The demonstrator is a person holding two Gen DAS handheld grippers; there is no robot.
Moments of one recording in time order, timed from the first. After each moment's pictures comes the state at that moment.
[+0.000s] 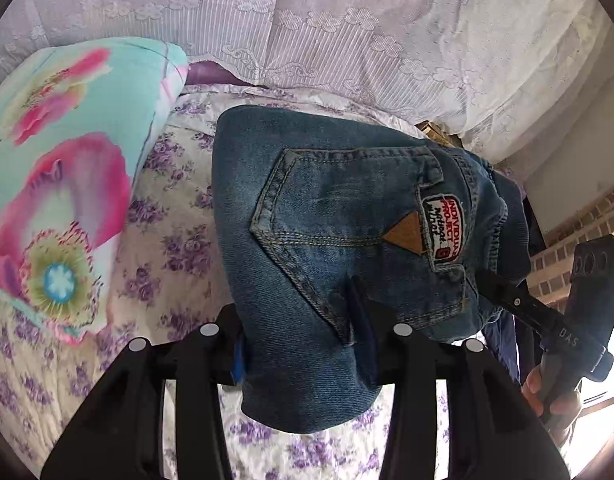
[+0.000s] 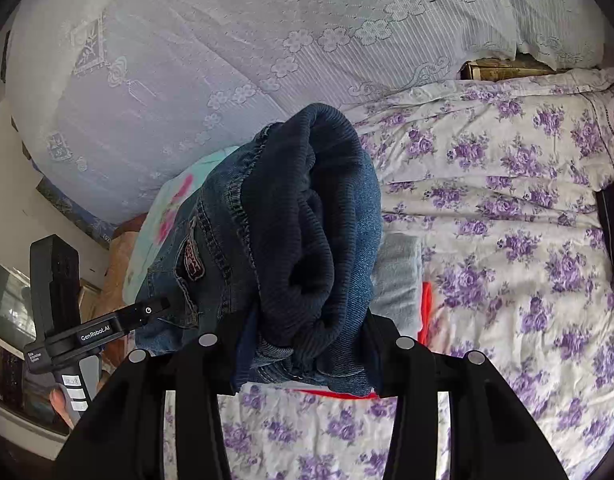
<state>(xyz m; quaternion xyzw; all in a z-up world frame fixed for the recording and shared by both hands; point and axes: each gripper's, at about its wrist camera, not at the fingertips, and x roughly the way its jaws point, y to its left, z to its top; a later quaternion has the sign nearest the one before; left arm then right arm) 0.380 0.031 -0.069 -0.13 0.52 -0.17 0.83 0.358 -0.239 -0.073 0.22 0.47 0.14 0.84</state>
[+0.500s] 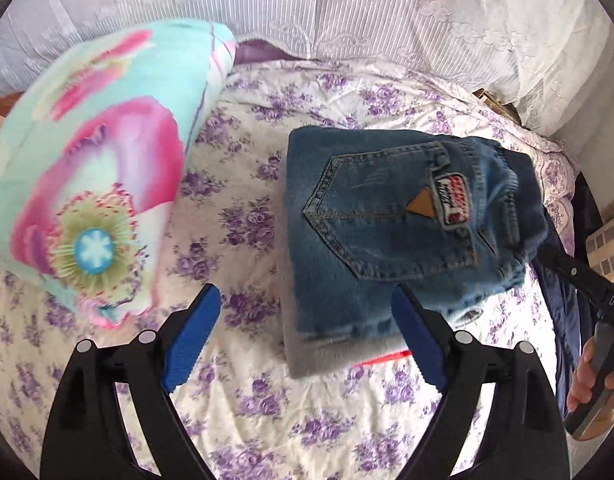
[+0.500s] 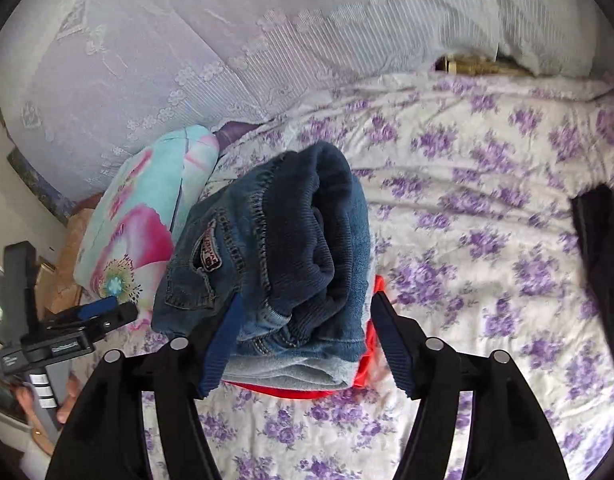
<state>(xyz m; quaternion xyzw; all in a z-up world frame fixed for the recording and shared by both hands) 0.340 0.046 -0.100 -0.04 0.51 -0.08 0.85 0.326 -0.235 -0.092 0.12 0.46 0.09 0.87</state>
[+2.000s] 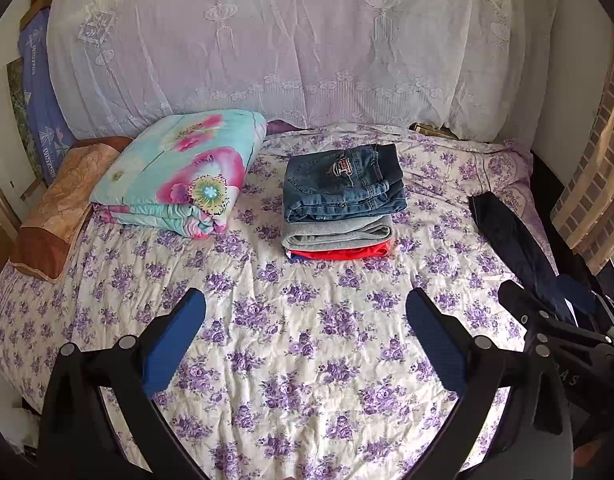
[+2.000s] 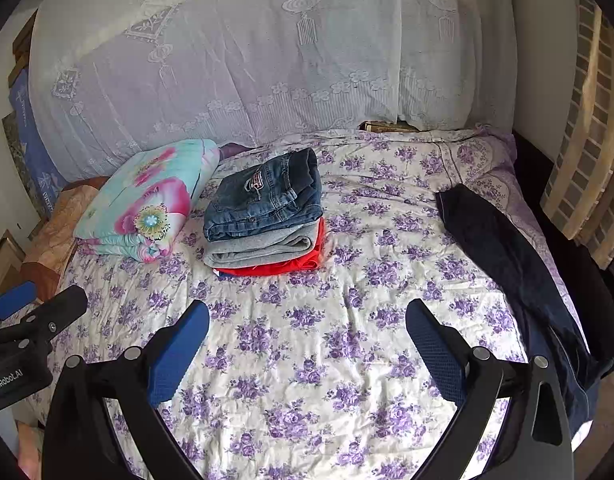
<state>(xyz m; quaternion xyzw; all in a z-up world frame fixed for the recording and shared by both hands) 0.026 -0.007 0.047 0.00 0.40 -0.01 0.92 0.027 -0.204 0.035 0.05 0.40 -0.01 0.92</state>
